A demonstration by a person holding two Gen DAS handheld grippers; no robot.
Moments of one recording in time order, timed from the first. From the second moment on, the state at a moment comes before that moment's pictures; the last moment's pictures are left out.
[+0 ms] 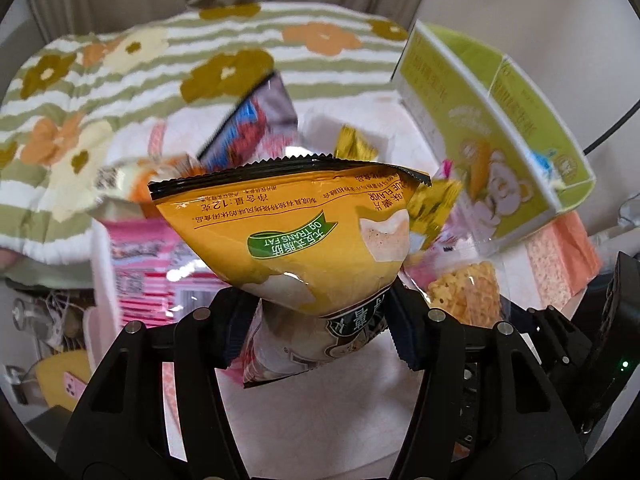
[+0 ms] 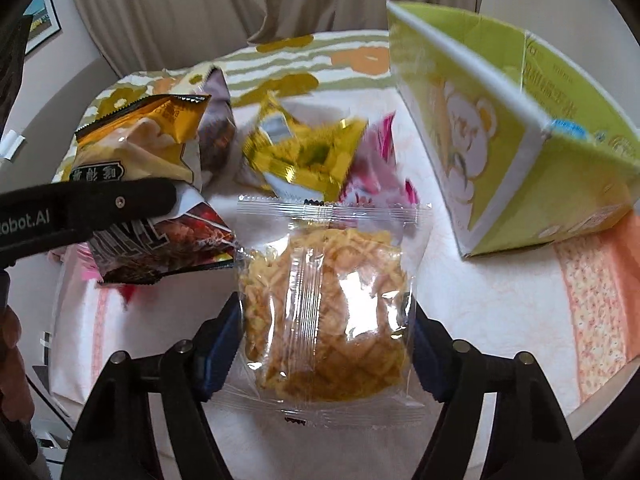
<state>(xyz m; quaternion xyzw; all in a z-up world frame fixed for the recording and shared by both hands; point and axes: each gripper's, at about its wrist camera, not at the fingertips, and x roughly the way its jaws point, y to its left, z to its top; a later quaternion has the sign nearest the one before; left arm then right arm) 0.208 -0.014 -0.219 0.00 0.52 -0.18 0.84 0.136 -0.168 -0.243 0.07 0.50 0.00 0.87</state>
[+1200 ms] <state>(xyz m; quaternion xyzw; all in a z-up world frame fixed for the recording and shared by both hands) 0.280 -0.267 -0.107 -0.03 0.43 -0.26 0.87 0.197 -0.434 -0.094 0.12 0.39 0.01 0.91</state>
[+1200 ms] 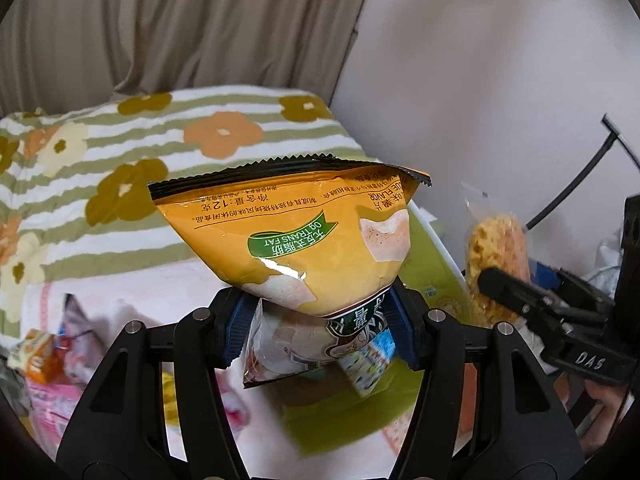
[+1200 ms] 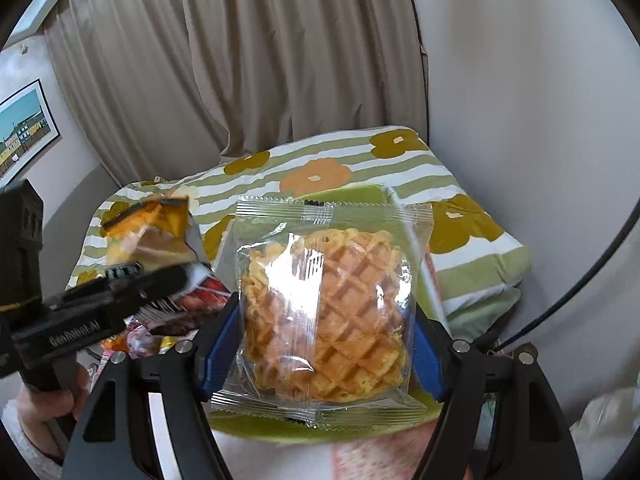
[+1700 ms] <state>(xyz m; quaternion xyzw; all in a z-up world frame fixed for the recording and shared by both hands) 0.310 -0.322 -0.158 0.05 0.49 -0.18 0.85 0.229 -0.469 -0.108 0.13 0.41 0.04 0.90</state>
